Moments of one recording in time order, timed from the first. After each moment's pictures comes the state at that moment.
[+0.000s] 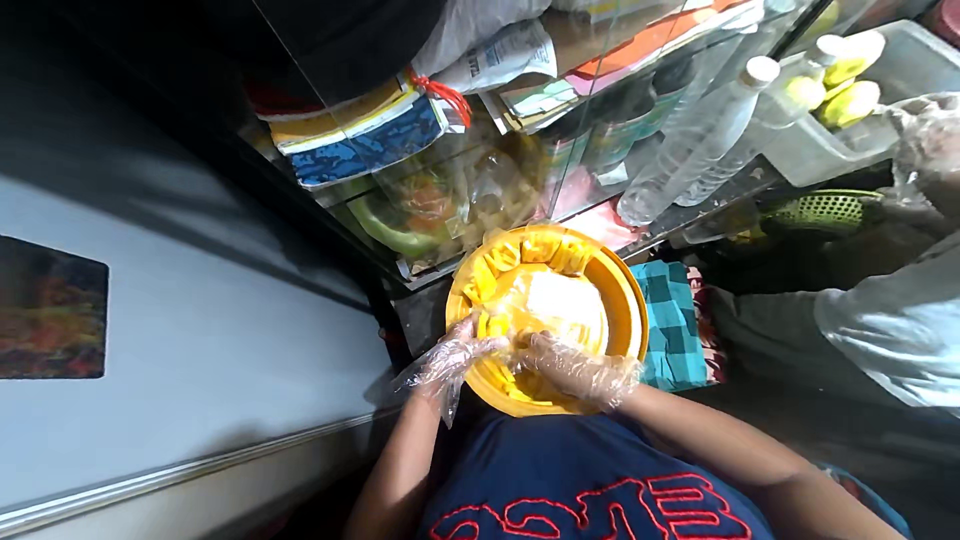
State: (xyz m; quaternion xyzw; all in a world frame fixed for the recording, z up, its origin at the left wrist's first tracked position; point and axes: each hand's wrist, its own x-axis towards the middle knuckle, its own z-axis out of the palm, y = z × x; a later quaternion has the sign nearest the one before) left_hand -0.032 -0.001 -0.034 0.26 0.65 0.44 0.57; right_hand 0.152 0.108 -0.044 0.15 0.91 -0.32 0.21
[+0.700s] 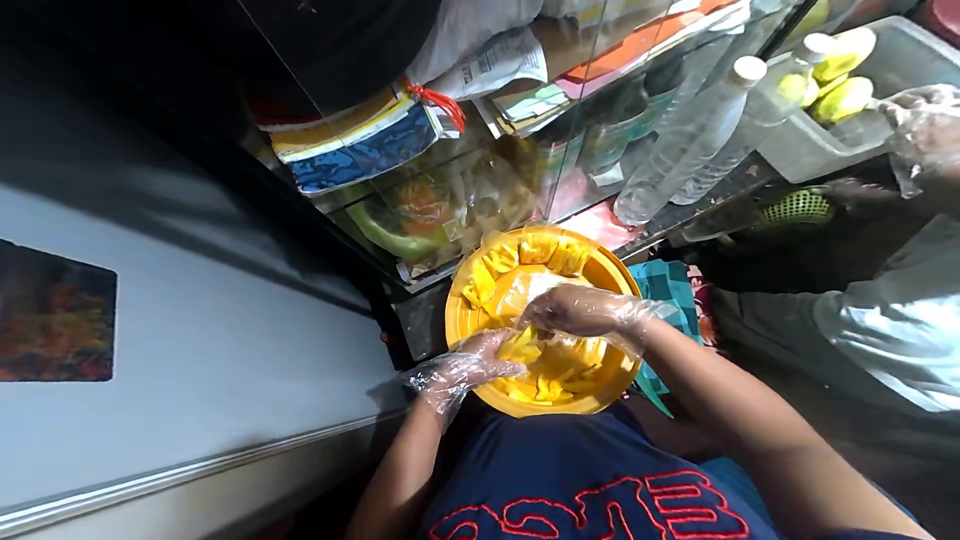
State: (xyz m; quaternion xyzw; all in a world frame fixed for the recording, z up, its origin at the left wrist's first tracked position) left_hand -0.026 0.019 -0.011 0.50 0.65 0.12 0.55; right_hand 0.137 0.172 0.034 0.14 0.86 -0.48 0.14
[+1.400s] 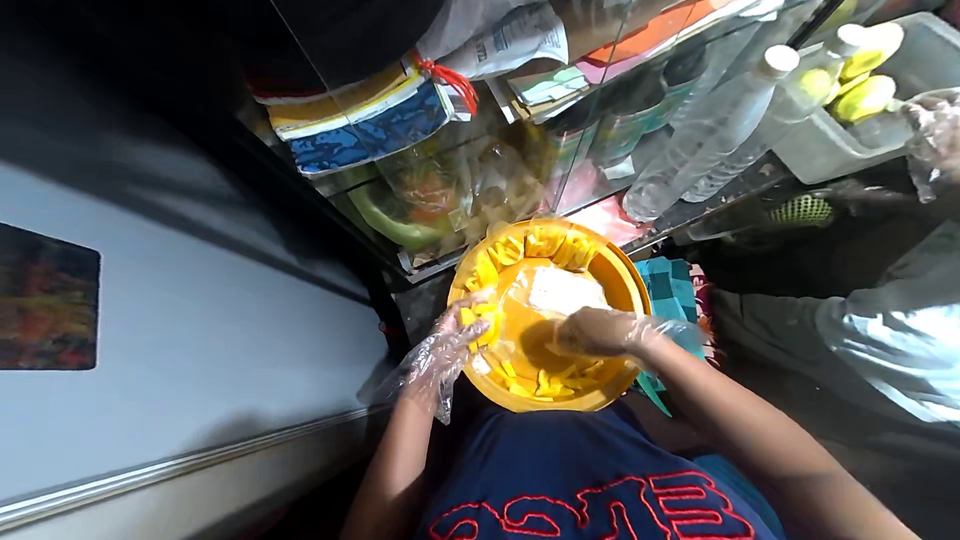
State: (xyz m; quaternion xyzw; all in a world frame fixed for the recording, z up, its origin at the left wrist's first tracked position) left_hand -0.031 -0.012 -0.020 0.20 0.64 0.52 0.53; right_hand 0.158 0.166 0.003 0.20 0.85 -0.35 0.32
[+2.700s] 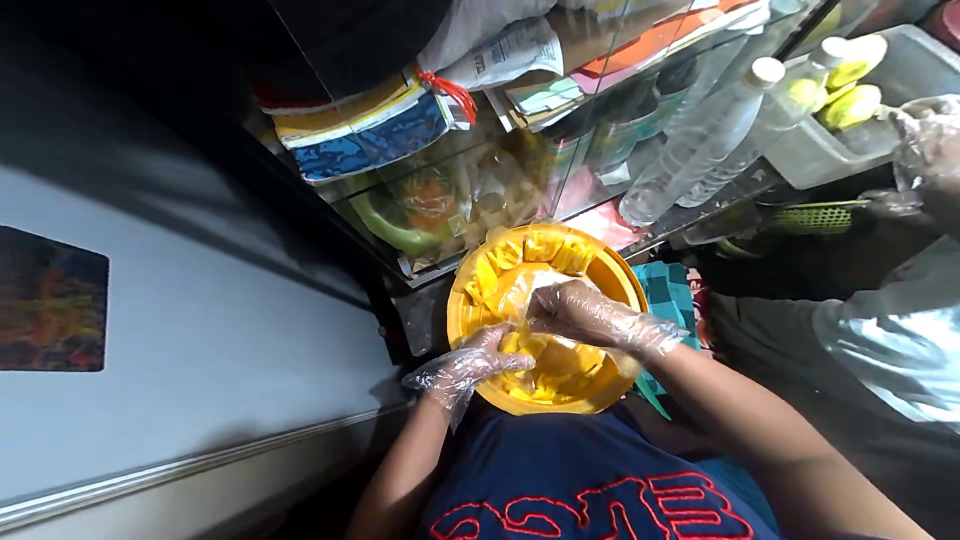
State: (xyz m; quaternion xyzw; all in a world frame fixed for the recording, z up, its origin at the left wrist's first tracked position) left_hand -0.018 0.015 -0.009 0.39 0.65 0.23 0.61; right_hand 0.141 0.160 0.027 0.15 0.91 -0.39 0.01
